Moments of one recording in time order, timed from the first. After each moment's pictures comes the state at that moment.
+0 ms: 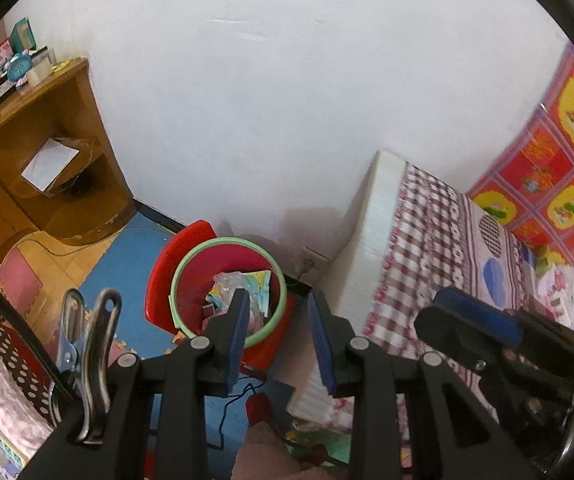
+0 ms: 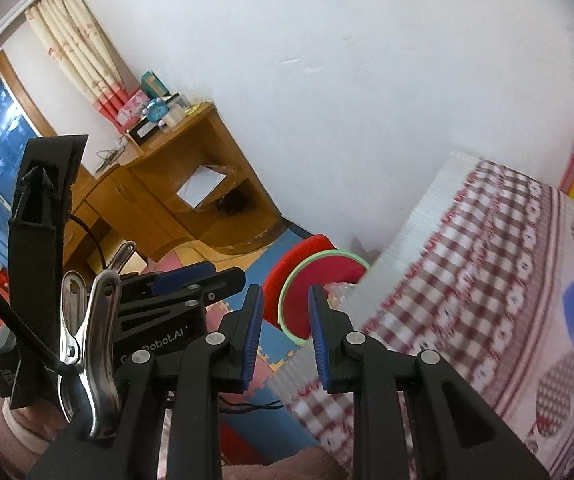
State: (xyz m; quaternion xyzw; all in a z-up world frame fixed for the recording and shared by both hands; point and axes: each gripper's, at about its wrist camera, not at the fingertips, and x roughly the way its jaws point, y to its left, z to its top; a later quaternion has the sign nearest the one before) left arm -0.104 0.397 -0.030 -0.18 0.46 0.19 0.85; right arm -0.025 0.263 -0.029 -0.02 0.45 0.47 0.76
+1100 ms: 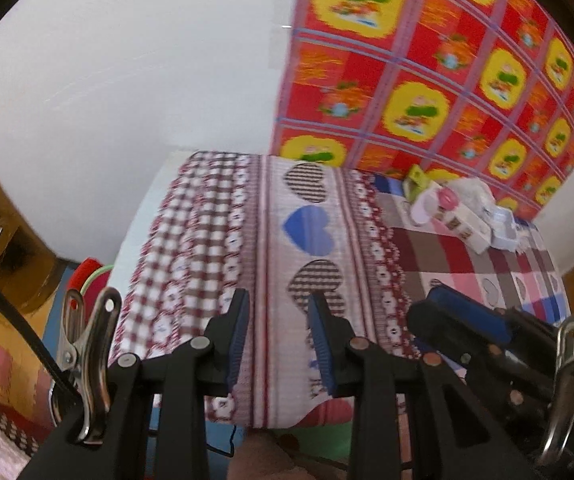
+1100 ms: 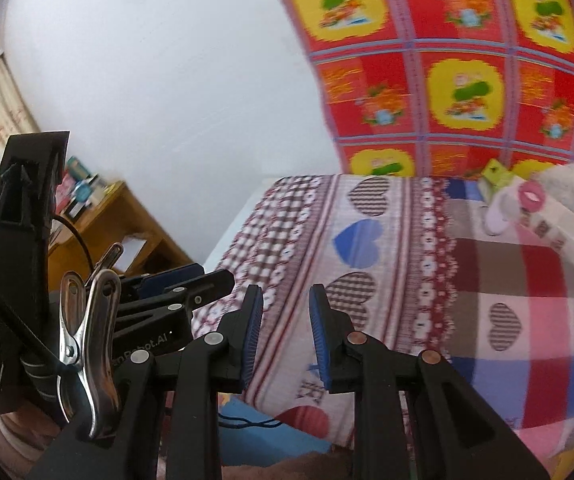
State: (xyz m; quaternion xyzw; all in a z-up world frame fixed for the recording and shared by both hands) left arm -0.053 0.147 0.013 -0.08 0.45 0.03 0.89; right arm -0.028 0.006 0.017 0.05 0.42 0.30 0.86
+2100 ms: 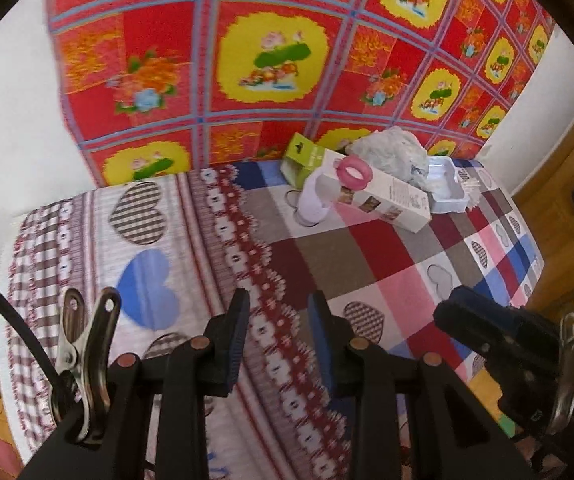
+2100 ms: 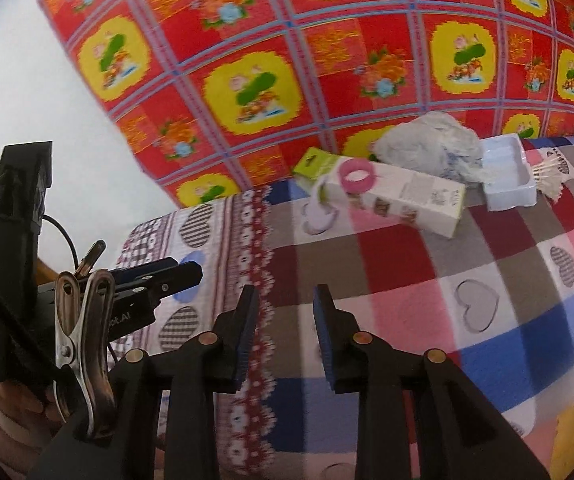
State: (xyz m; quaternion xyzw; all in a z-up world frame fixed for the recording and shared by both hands) left arm 0.082 0.025 -0.024 -0.02 0.50 -0.14 0.86; right arm 0.045 -0.141 -0.012 0.12 0.44 0.12 0.88
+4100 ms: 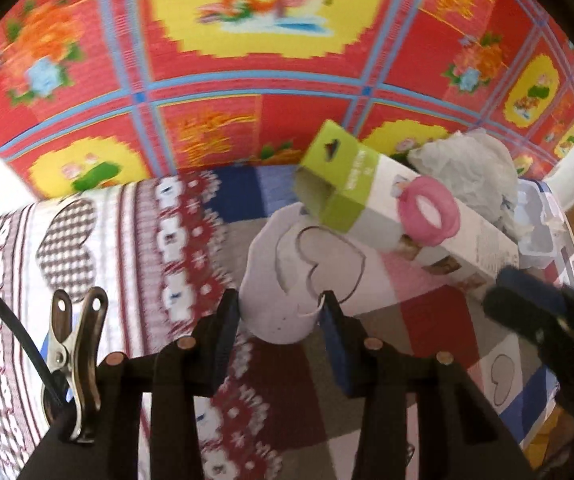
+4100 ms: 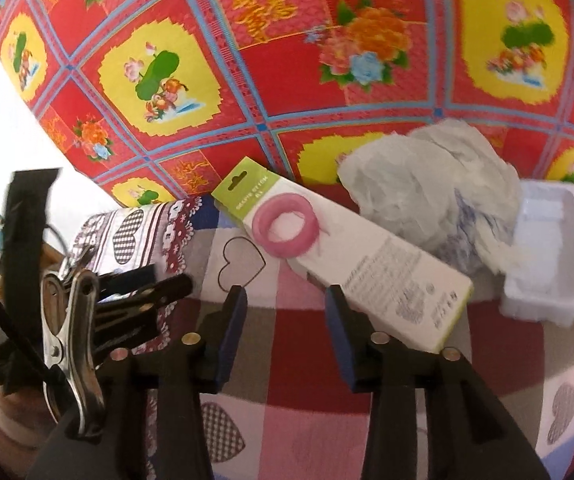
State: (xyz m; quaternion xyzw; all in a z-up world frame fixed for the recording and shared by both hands) left arm 0.203 -0.023 -0.104 -0.02 0.53 -0.05 0.85; right arm 0.181 -0.186 -0.067 0.06 0.49 0.17 0.85
